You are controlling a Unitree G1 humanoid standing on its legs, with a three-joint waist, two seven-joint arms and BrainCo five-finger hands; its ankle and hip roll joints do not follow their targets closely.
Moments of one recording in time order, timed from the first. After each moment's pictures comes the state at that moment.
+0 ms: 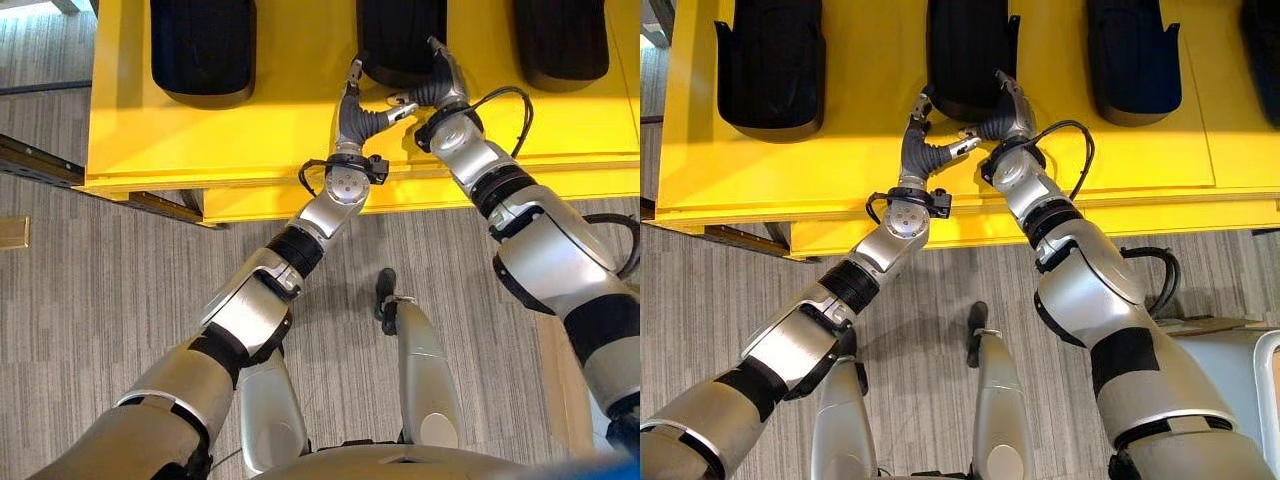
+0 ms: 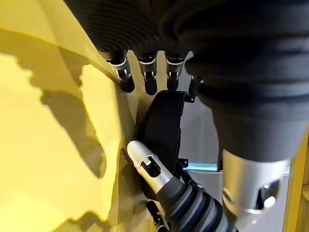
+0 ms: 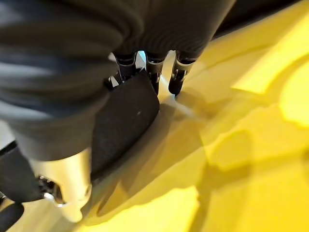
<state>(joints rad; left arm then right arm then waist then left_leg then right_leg) -1.06 0.11 -0.55 0.74 -0.34 -0.20 0.57 -1.41 -0.28 0.75 1.26 0.20 -0.03 -0.40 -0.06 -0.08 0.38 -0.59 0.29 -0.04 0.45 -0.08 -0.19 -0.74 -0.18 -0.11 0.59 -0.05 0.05</state>
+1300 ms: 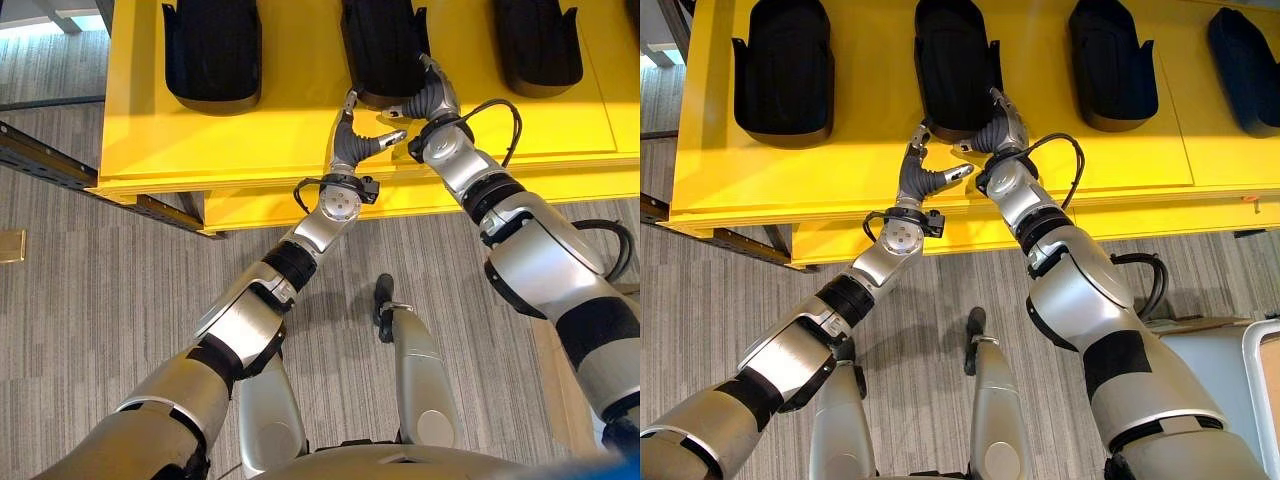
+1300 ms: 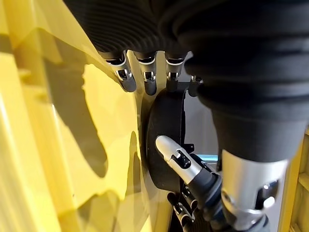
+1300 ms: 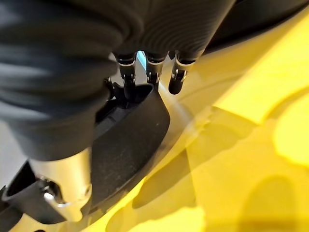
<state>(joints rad) -0.99 0.13 -0.59 0.74 -0.35 -0.20 0.54 -1.39 -0.26 0.71 1.28 0.17 -0.02 -0.40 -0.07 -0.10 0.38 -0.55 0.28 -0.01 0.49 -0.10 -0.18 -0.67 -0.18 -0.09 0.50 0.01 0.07</state>
